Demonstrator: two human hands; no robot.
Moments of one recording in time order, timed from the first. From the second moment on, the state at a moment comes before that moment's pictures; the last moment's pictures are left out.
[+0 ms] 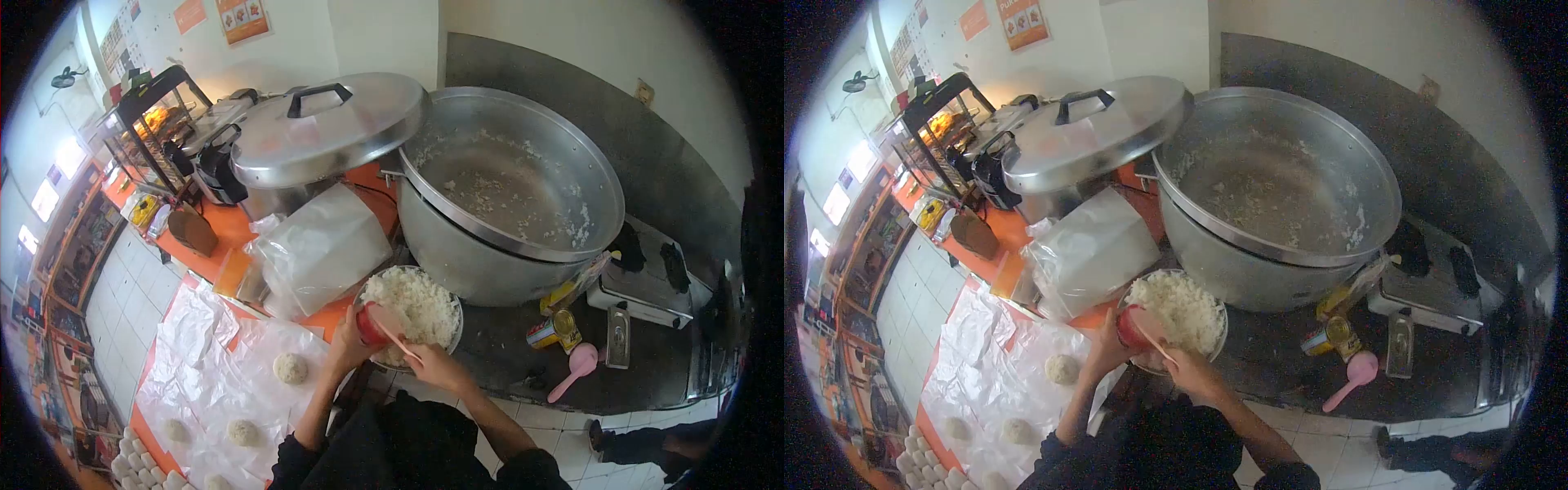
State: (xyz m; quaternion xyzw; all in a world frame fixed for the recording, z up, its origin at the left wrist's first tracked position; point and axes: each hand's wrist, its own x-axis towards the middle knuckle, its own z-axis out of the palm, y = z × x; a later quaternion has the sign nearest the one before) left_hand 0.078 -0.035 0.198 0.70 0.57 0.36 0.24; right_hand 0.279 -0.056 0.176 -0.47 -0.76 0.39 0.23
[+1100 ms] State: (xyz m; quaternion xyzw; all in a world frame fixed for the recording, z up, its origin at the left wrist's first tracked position) left_hand 0.101 -0.065 0.183 0.59 0.56 0.57 0.12; right_hand 0.292 -0.084 0.214 -0.42 -0.70 0.47 0.35
